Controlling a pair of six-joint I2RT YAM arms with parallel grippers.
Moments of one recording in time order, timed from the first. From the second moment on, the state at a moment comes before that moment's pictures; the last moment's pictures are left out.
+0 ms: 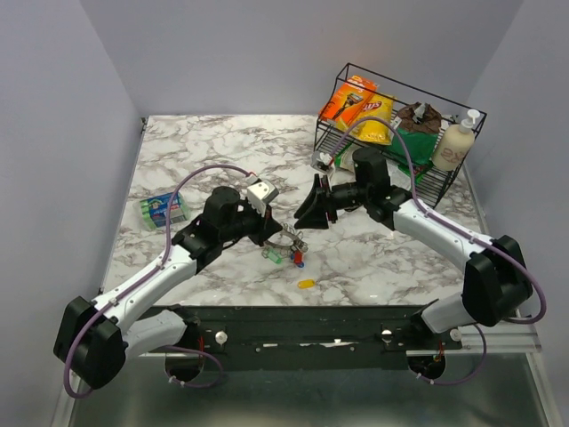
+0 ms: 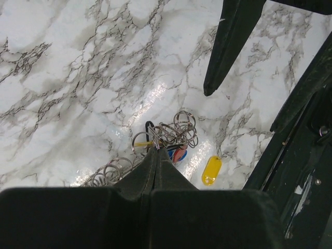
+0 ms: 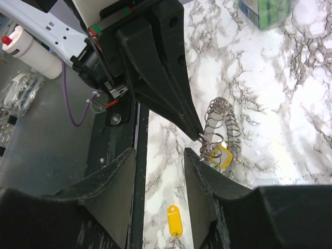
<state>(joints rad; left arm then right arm) -0.60 1.05 0.69 -0.08 0.39 -0.10 0.56 1.46 1.02 0.04 -1.08 0.04</state>
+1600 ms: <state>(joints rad) -0.60 1.05 0.94 -0.30 0.67 0.05 0.56 1.36 1.03 0.05 -1.17 0.03</state>
